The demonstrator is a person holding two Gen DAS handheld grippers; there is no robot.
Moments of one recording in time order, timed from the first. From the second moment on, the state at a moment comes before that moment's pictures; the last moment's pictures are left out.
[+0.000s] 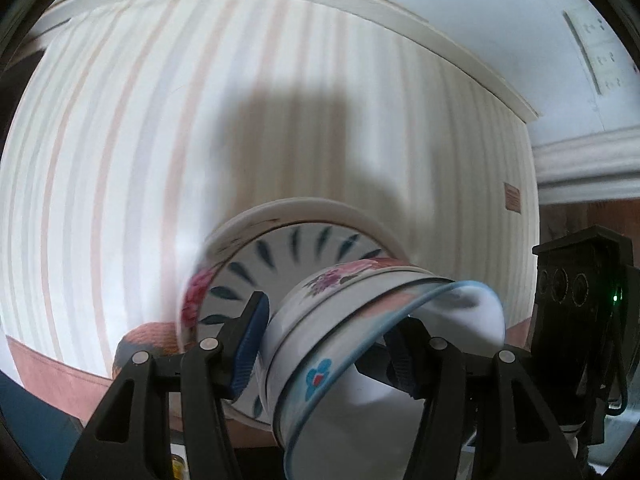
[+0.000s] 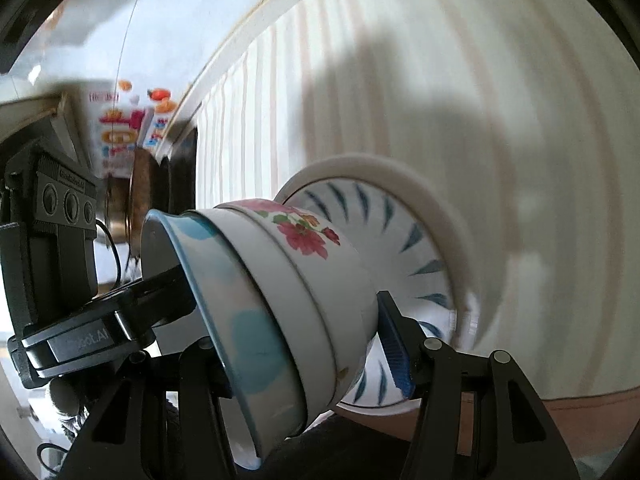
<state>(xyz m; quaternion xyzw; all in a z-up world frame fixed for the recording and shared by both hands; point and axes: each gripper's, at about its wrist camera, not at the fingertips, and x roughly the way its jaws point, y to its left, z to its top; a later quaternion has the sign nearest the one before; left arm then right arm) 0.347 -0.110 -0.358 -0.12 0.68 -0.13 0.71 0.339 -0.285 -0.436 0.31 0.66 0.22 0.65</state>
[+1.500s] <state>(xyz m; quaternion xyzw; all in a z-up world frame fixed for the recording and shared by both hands) 0.330 -0.090 -0.353 -0.10 0.65 -0.11 0.74 0.337 -0.258 -0.440 0.24 0.68 0.19 0.67</state>
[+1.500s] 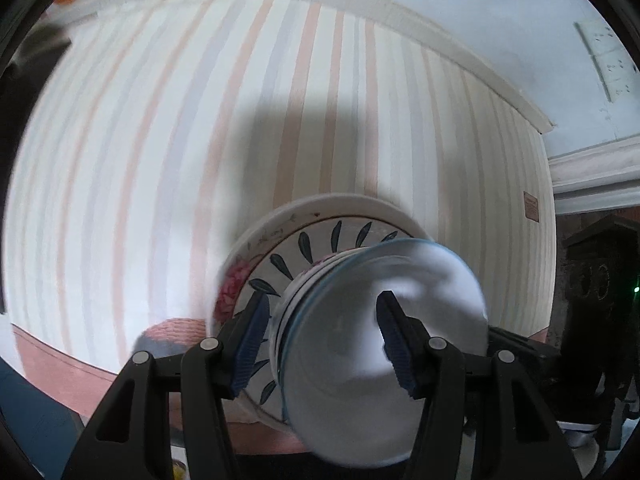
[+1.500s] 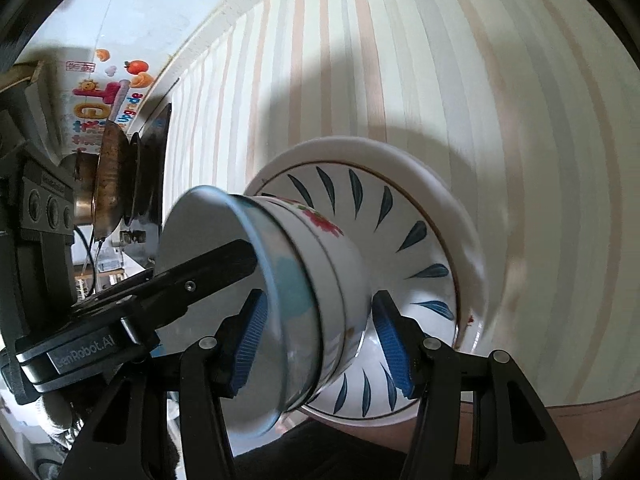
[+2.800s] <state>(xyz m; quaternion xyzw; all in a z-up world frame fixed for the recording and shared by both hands) 0.069 -0.053 -0.131 0.00 0.38 -0.07 0.92 0.053 -0.228 -0.119 0.04 0.40 0.03 0.91</state>
